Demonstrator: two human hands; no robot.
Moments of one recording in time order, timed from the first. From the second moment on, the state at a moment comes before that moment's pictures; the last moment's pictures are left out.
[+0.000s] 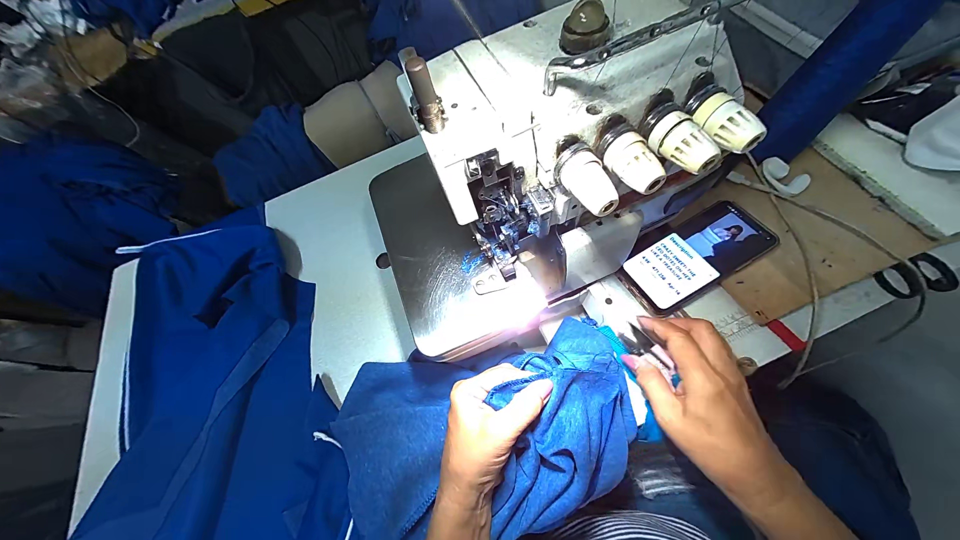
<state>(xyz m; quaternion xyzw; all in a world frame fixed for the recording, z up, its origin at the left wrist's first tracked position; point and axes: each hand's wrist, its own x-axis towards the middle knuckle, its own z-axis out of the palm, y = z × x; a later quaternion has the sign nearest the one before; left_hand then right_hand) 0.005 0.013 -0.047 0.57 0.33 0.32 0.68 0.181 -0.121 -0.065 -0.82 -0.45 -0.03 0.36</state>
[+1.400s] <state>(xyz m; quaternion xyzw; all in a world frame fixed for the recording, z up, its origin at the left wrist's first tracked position) 0.010 0.011 -0.047 0.55 0.31 0.37 0.68 0.150 -0.074 -0.055 -0.68 -0.38 0.24 0.57</state>
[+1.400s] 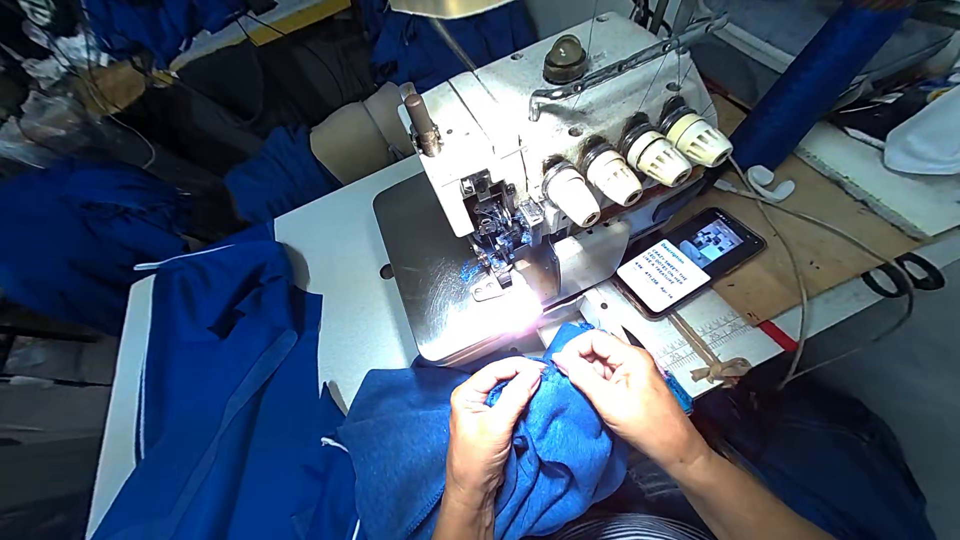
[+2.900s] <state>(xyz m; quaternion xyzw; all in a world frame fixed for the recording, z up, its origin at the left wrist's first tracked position) 0.006 0.013 -0.050 0.57 0.28 0.36 0.68 0.132 -0.079 -0.051 -0.58 -0.34 0.31 0.67</state>
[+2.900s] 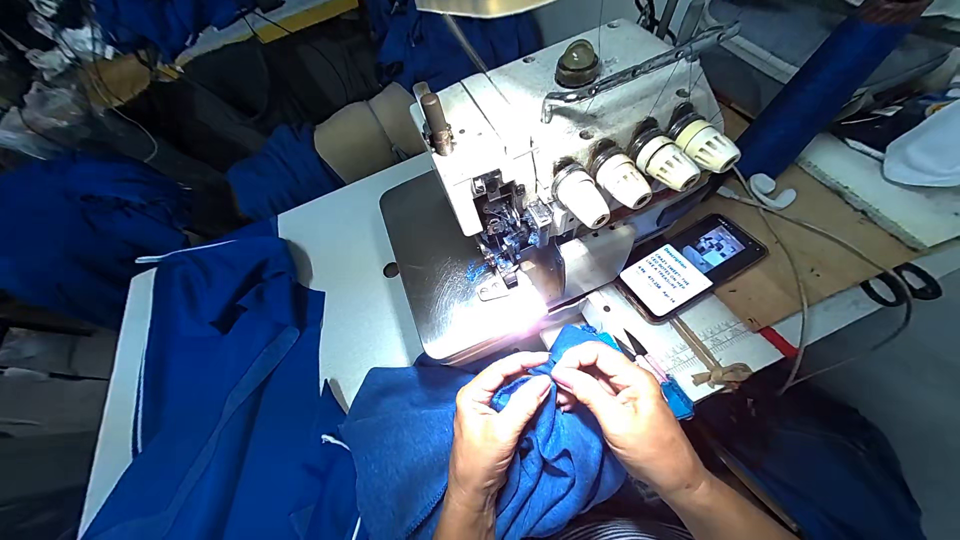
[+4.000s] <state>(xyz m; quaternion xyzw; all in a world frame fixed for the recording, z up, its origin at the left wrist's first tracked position) -0.047 0.048 -0.053 0.72 0.26 0.35 0.54 0.279 -0.197 -0.009 -0.73 -0.67 -0.04 0.12</state>
